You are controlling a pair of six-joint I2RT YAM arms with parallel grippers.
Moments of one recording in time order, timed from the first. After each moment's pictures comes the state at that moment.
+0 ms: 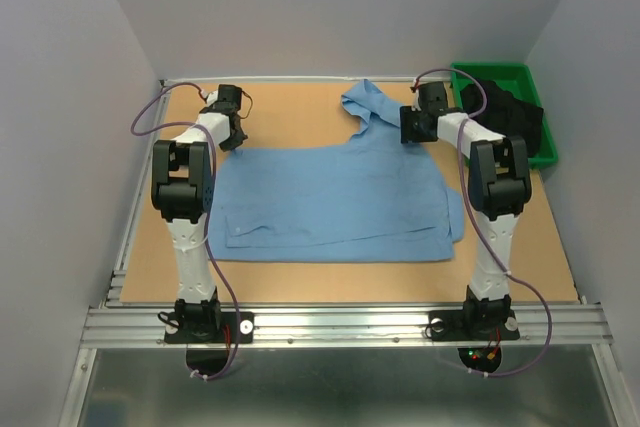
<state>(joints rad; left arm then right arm) -0.09 2.16 1.61 -0.47 -0.31 -0.50 0.15 2.17 1.63 -0.33 0.03 0.08</state>
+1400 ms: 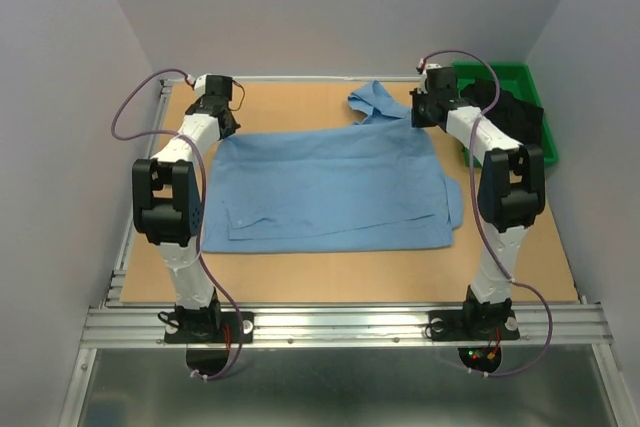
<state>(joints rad) -0.09 1.92 1.51 -0.45 -0.35 -0.48 0.15 2.06 1.64 -0.33 0.03 0.05</state>
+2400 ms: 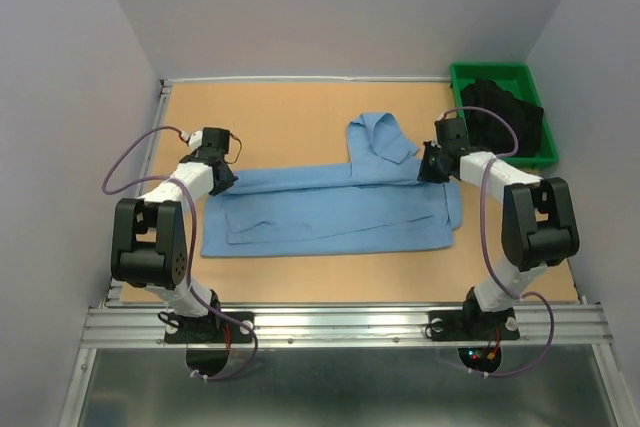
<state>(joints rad) -0.10 1.57 0.95 -0.39 -0.33 -0.58 0.15 1.68 1.06 -0.31 0.00 0.35</state>
